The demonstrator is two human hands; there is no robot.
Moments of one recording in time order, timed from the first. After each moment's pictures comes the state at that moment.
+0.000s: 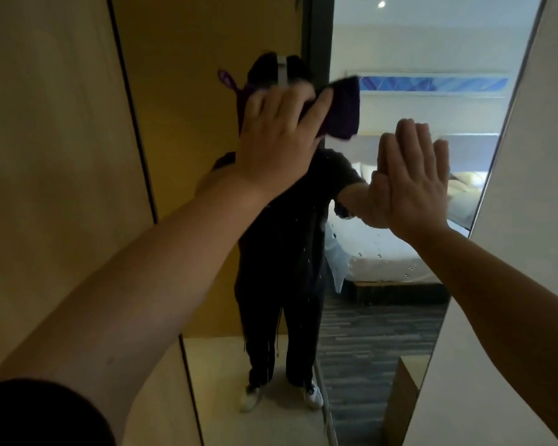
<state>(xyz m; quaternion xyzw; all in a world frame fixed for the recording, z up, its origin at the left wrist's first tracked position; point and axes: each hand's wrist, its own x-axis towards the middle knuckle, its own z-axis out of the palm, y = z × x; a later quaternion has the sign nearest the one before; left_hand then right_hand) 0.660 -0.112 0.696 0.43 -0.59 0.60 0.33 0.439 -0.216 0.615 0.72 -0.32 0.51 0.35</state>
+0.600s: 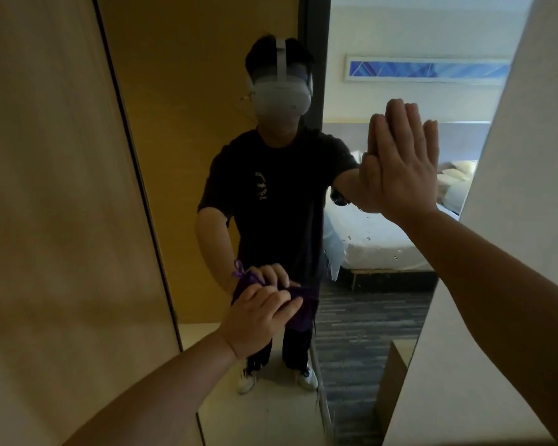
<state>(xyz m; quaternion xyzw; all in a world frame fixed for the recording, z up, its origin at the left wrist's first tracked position) 0.679 -0.068 0.403 0.43 -0.75 0.46 0.21 0.438 -0.223 0.615 0.73 -0.29 0.51 0.34</state>
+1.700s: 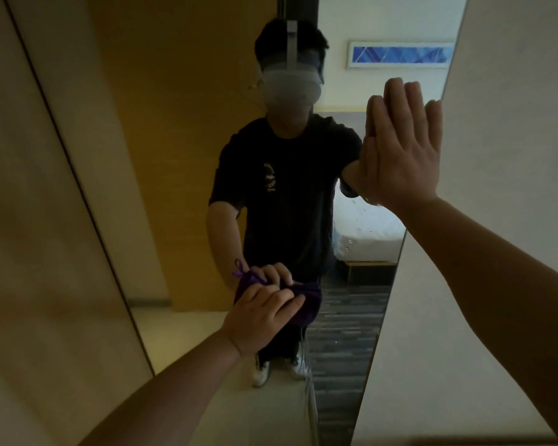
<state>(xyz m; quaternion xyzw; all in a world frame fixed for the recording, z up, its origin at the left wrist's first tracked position) 0.591 -0.104 0.379 0.45 -0.74 0.46 0.20 0.368 -0.255 0.614 0.71 -0.29 0.53 0.37</state>
